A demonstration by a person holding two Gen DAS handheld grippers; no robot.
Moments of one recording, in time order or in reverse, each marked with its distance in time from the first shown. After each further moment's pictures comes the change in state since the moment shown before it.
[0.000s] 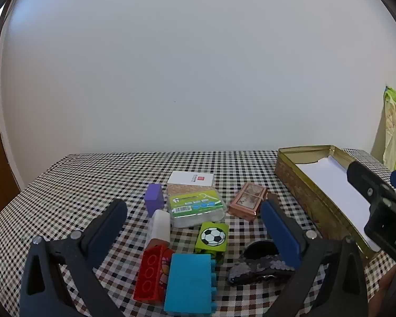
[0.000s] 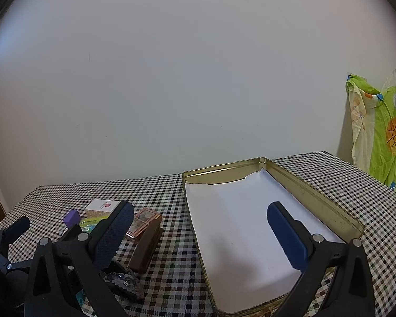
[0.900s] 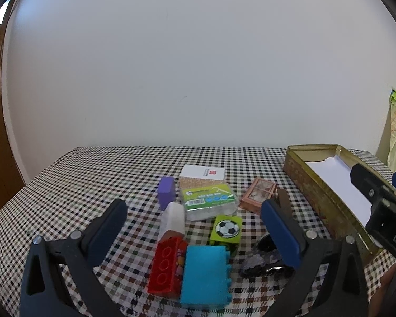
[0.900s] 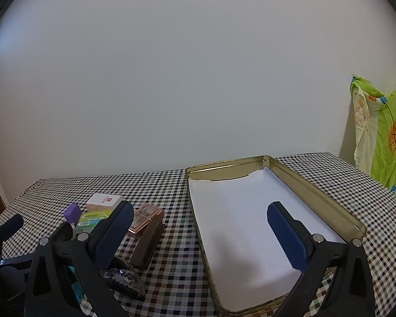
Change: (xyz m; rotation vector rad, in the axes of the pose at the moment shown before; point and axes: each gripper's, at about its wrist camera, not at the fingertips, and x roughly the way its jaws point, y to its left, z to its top) left arm -0.003 0.015 -0.006 -0.024 0.026 0.028; right arm 0.001 0.008 -0.001 -0.030 0.020 0.009
